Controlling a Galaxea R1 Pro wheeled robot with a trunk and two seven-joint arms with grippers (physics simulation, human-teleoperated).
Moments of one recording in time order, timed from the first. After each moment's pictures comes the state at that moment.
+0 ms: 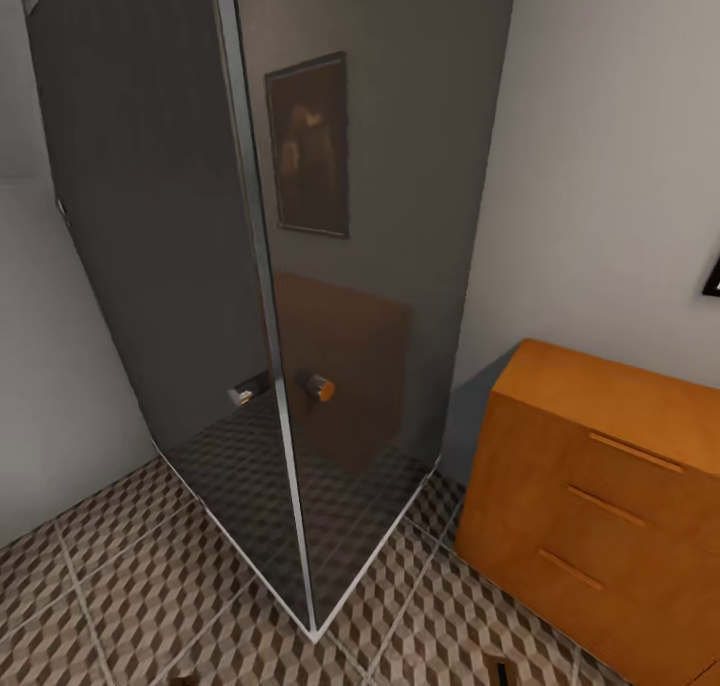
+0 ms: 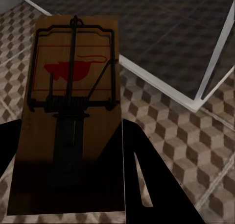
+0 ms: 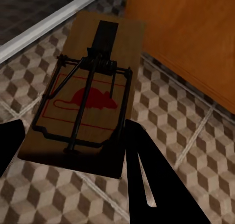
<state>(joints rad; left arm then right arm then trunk) -0.24 -0.01 -0.44 0.07 0.38 -0.88 0.21 -0.08 -0.04 0.04 -0.39 0.05 -0.49 -0.11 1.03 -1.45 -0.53</state>
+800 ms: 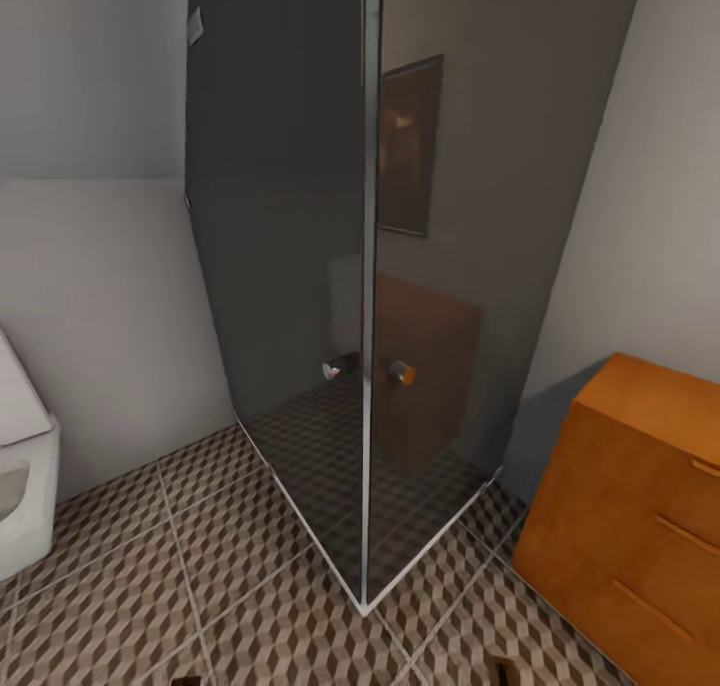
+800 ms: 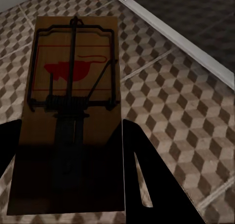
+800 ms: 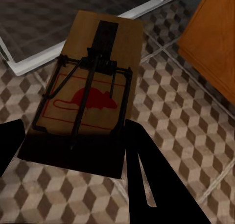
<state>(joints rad) -0.24 -0.02 -0.44 0.07 0.38 -0.88 0.21 -0.08 -0.04 0.04 -0.39 0.05 -0.49 -0.11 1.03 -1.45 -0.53</state>
